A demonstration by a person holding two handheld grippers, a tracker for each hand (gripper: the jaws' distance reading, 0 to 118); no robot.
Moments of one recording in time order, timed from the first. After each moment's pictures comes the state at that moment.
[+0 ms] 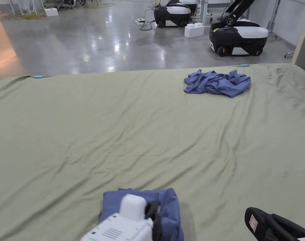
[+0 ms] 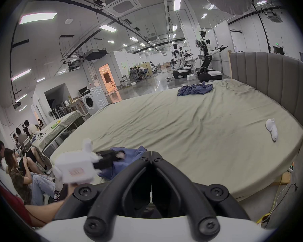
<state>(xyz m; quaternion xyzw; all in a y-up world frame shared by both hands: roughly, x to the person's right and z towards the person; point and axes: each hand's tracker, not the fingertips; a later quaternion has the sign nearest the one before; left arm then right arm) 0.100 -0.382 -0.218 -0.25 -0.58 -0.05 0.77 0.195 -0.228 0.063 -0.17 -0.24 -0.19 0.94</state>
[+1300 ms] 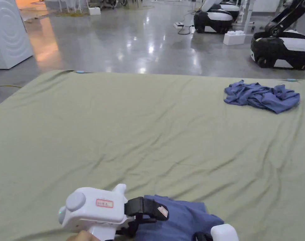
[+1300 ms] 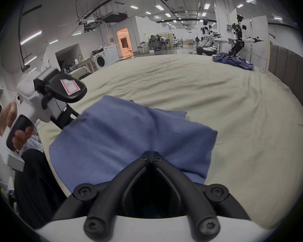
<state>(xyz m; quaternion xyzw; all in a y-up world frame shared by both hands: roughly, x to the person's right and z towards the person) 0.049 -0.382 -0.399 -0.62 -0.54 0.14 0.55 0.198 -0.402 -0.110 -0.32 -0.14 -0.13 0.93</state>
